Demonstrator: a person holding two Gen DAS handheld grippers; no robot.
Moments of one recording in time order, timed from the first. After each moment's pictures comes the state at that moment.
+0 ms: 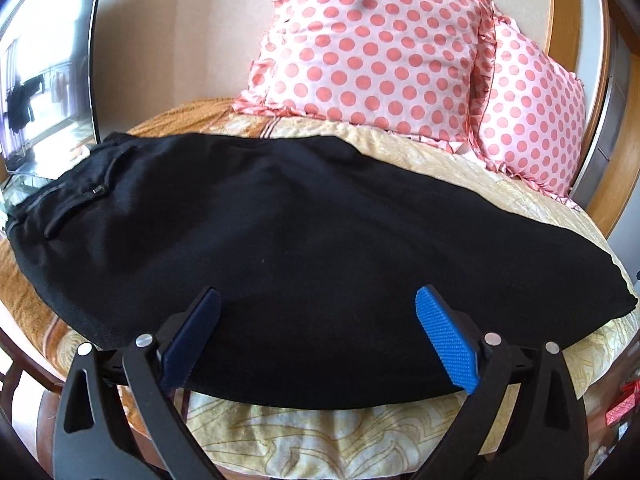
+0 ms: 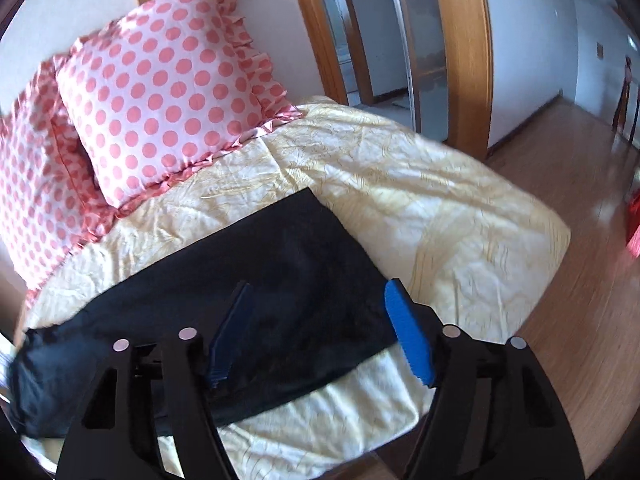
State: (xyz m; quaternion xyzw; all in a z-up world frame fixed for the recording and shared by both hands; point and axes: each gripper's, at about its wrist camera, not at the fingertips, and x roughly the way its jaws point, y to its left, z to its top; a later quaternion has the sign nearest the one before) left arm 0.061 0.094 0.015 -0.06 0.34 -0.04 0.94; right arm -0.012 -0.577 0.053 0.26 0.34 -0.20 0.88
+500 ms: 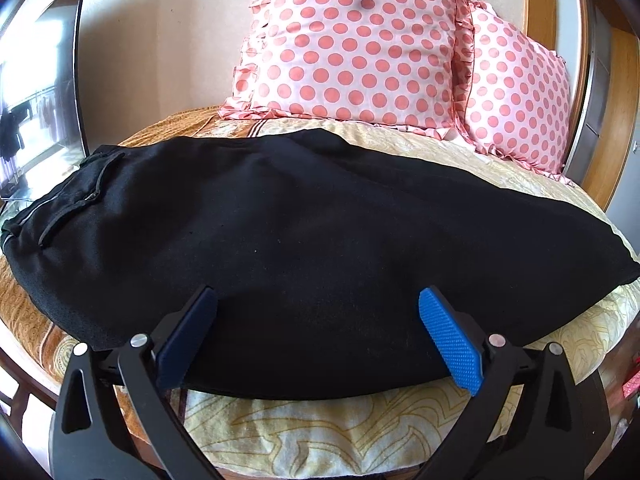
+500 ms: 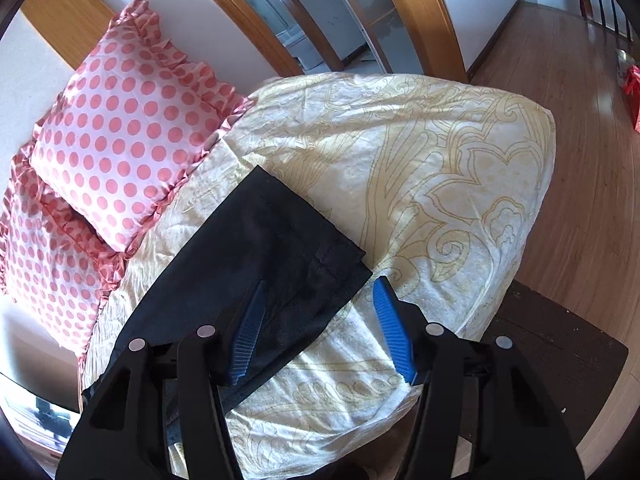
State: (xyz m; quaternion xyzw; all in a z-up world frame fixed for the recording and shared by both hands) left arm 0.049 0.090 0.008 -0.02 0.32 -0.06 0.95; right arm -0.036 -0.602 0.015 0.40 0.33 -0.22 0.83
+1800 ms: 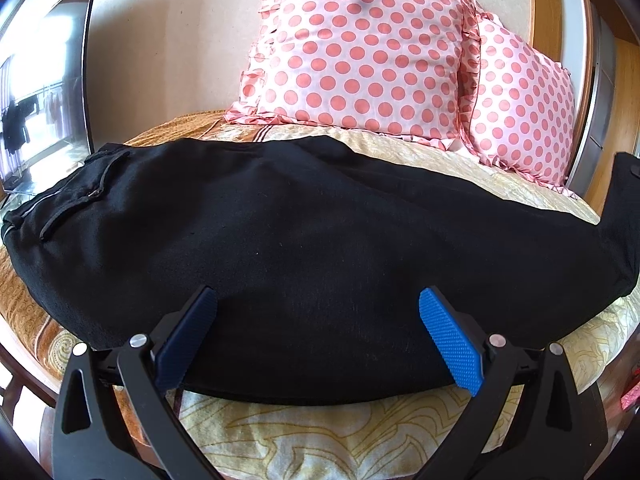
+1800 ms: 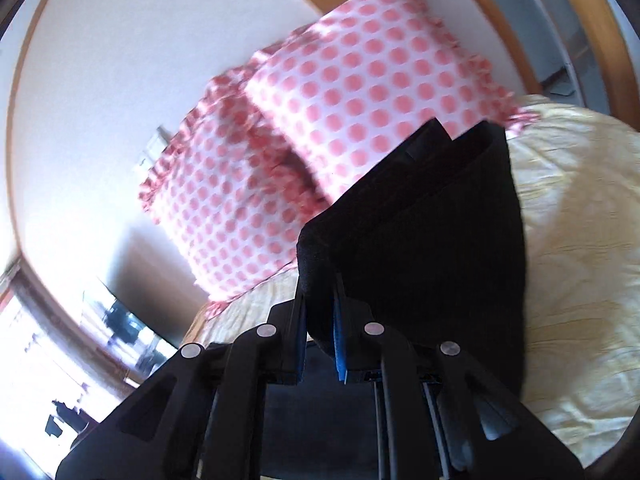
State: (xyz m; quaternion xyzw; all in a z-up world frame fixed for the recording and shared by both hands) left arm 0.051 0.092 0.009 -0.04 0.31 -0.05 0.95; right arm 0.075 -0.405 0.122 0.33 0.23 0.12 0.91
